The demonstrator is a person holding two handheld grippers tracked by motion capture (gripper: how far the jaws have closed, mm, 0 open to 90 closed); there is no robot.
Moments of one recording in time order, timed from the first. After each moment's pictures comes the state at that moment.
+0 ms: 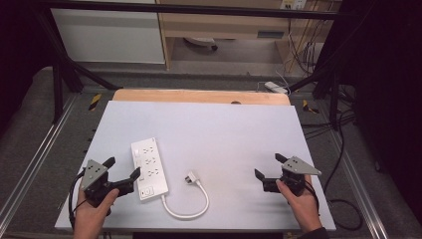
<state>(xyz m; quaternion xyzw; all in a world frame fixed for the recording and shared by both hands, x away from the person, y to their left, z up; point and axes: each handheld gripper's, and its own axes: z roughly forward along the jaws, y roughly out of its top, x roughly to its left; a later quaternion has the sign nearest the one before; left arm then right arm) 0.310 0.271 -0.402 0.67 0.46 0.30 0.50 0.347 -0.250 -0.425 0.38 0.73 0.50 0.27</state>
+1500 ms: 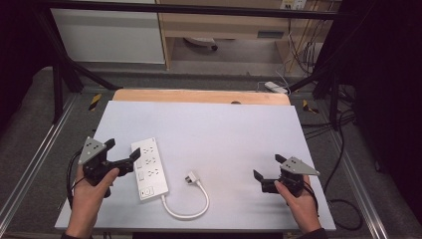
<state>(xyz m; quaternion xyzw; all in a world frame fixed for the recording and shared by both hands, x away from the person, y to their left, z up) 0.348 0.268 -0.357 0.66 0.46 0.29 0.51 0.346 -0.246 -0.426 0.38 0.73 0.49 0.26</state>
